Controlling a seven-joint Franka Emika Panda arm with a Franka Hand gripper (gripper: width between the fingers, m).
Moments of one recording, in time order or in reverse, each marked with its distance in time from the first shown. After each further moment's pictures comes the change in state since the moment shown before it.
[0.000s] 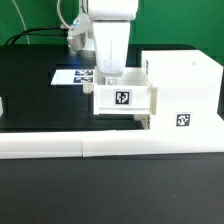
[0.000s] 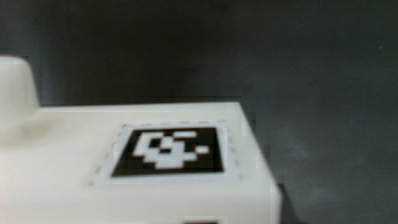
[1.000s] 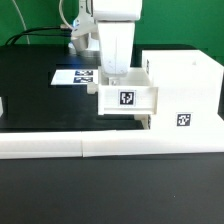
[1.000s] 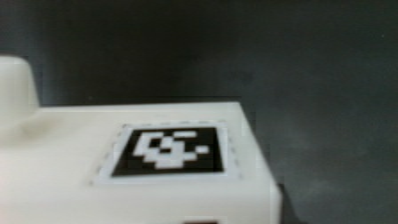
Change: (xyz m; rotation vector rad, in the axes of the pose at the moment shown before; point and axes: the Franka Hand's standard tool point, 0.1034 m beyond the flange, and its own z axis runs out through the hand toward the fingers) arm 0.004 0.000 0.000 0.003 0.001 -0.006
